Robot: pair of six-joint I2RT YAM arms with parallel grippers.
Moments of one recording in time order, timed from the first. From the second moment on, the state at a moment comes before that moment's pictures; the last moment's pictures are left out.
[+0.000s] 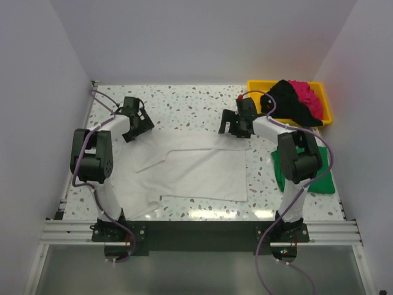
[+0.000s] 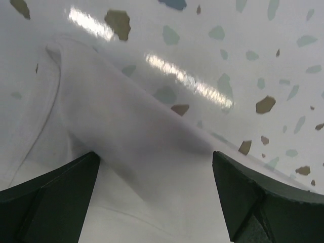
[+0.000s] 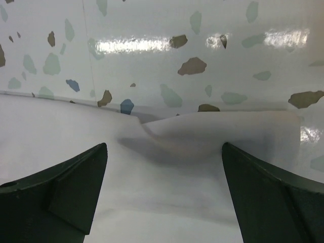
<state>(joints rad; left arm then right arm) -0.09 1.87 1.21 -0.35 -0.16 -0.64 0.31 1.94 1.28 -0.27 -0.09 0.46</state>
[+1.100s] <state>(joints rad) 0.02 2.34 1.96 -0.46 -0.06 -0.58 0.31 2.26 1.76 -0.39 0.19 0.37</state>
